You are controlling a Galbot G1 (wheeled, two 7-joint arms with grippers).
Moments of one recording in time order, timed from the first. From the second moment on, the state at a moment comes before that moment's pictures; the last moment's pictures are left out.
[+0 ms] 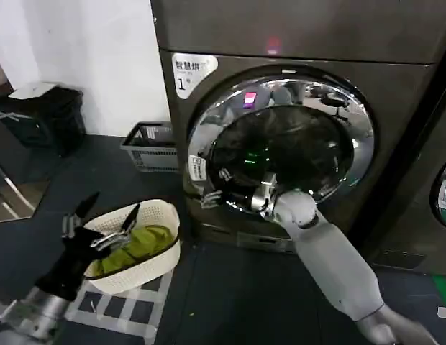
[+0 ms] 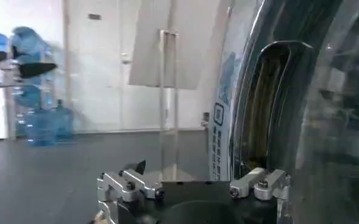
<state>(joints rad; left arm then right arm) 1.53 -1.37 -0.98 -2.40 -0.45 0.24 0.46 -0.48 1.16 -0.04 1.51 0.60 -0.20 -0.84</state>
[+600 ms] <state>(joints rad) 1.43 -1.23 -1.00 -2.26 -0.52 0.25 0.47 -0.62 1.04 0.03 1.65 0.63 -0.12 -1.09</state>
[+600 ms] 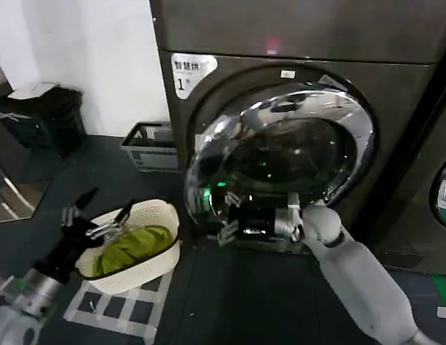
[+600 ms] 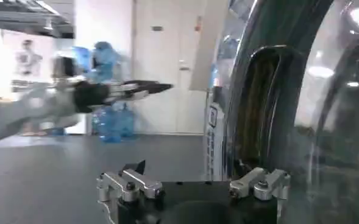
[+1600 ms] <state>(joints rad) 1.12 -0.90 -0.64 -2.04 -0.83 0.27 0.45 -0.88 0.90 0.24 1.79 0.65 -0.08 -1.31</state>
